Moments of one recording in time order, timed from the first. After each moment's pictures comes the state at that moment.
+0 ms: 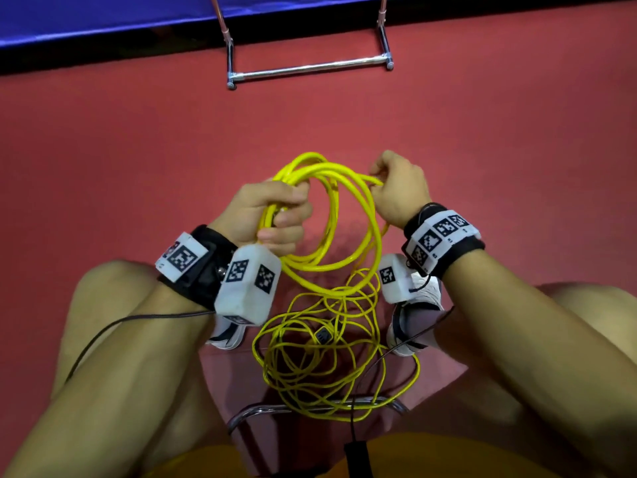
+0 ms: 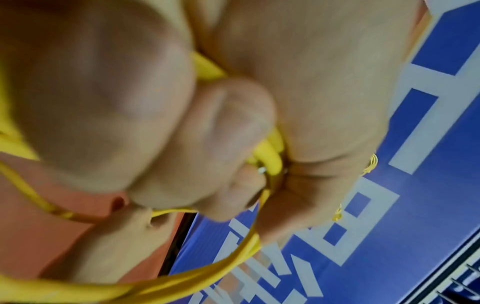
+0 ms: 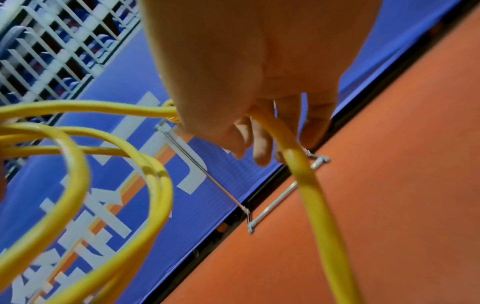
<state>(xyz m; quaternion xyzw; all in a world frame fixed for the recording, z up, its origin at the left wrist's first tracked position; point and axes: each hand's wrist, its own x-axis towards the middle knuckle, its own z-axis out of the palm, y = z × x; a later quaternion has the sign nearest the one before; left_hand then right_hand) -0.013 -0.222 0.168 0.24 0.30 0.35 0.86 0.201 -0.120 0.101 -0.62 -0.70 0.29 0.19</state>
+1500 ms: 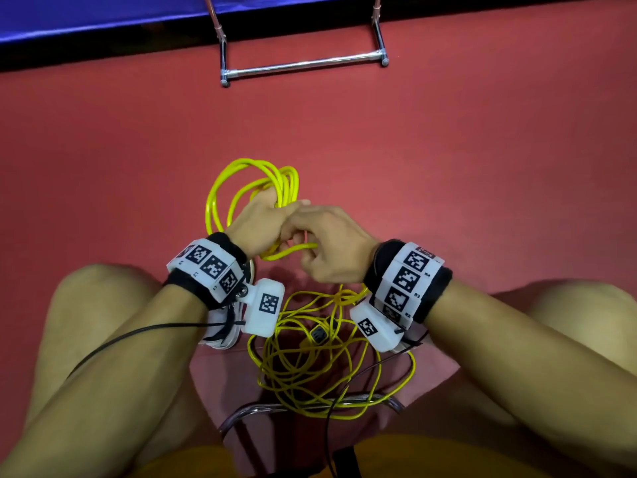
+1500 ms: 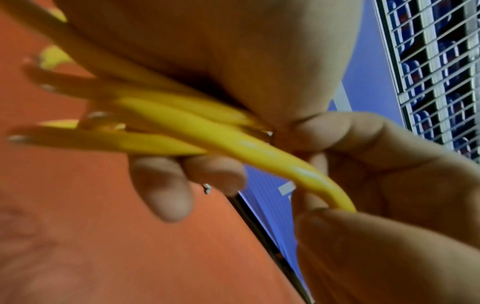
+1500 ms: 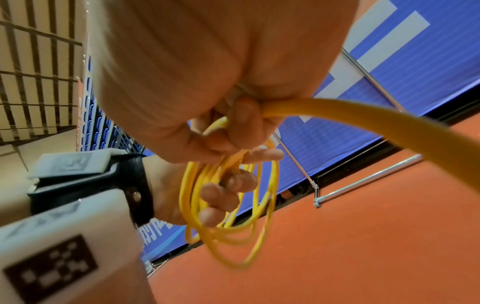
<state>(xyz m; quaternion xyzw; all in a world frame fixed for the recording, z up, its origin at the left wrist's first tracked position) -0.002 -0.216 0.127 0.51 0.67 0.28 0.47 0.159 -0.198 0.118 -0.24 -0.87 0.37 0.23</state>
